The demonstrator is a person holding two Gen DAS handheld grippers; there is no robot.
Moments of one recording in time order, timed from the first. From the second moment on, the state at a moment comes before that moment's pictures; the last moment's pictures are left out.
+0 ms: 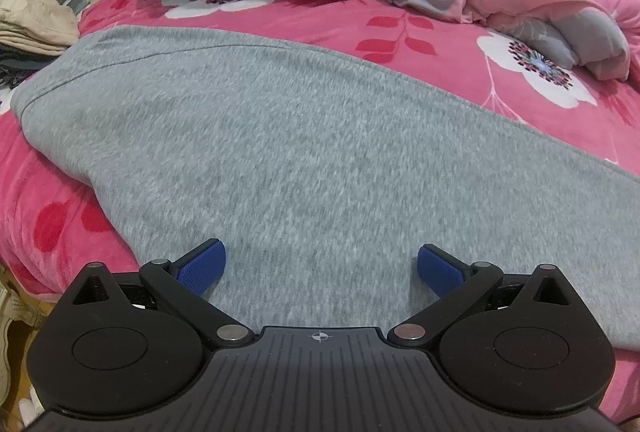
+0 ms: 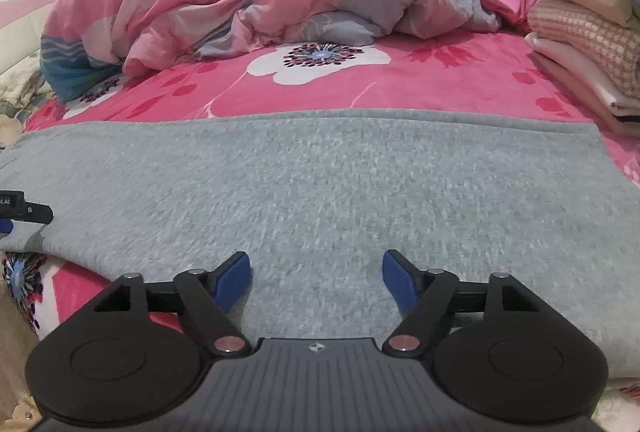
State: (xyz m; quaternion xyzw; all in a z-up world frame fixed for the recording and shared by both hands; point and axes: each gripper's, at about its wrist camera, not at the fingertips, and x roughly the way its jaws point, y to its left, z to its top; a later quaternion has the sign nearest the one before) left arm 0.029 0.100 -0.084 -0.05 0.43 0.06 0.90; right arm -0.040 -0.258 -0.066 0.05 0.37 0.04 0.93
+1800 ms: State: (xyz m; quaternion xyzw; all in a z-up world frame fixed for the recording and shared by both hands) left arm 0.029 0.409 -0.115 -0.42 0.14 0.20 0.87; right arm -0.005 -0.205 -0.072 -0.01 0.37 0.04 0.93
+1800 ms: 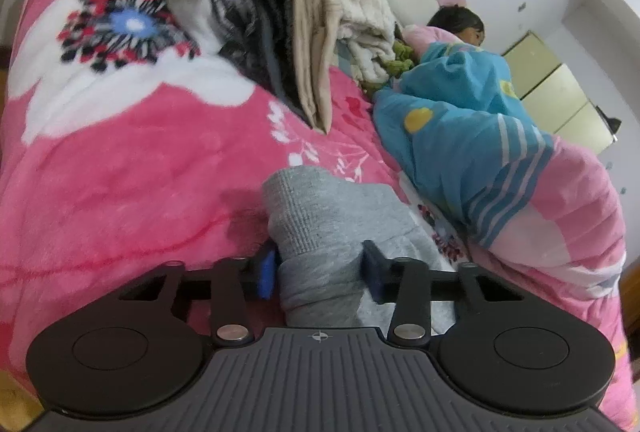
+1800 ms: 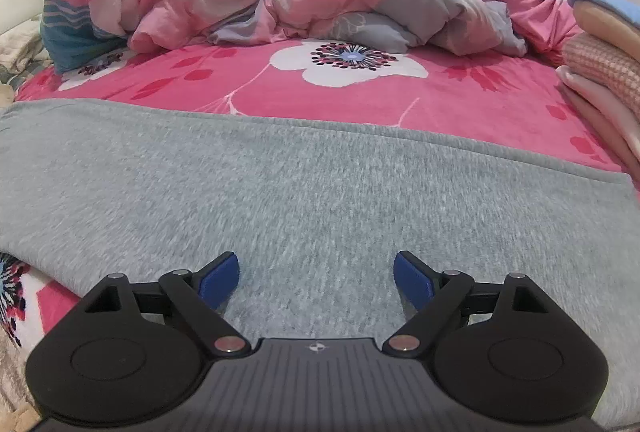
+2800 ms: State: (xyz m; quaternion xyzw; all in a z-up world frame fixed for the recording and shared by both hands) left arm -0.012 0.023 -0.088 0.03 0.26 -0.20 0.94; right arm -0.033 -0.282 -0.061 0.15 0.32 0.04 0.93
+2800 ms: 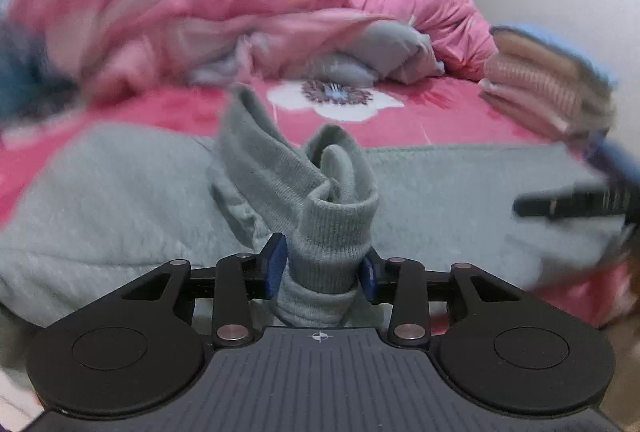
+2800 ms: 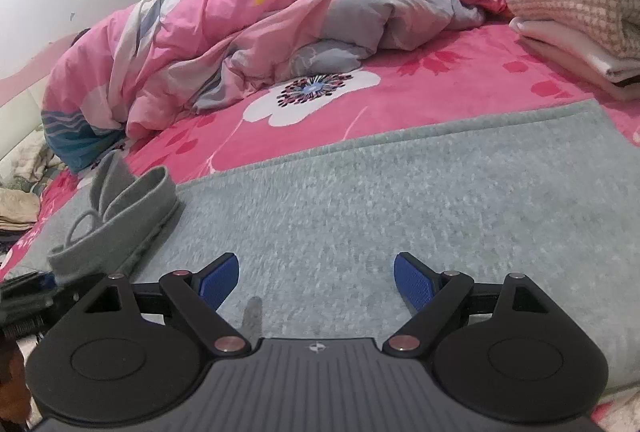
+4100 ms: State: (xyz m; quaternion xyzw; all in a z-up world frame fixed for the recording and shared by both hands) left arm -0.004 0.076 -0.090 -0.10 0.27 -0.20 0.94; right arm 0.162 -0.134 -0.022 0.21 0.50 0.24 0.81
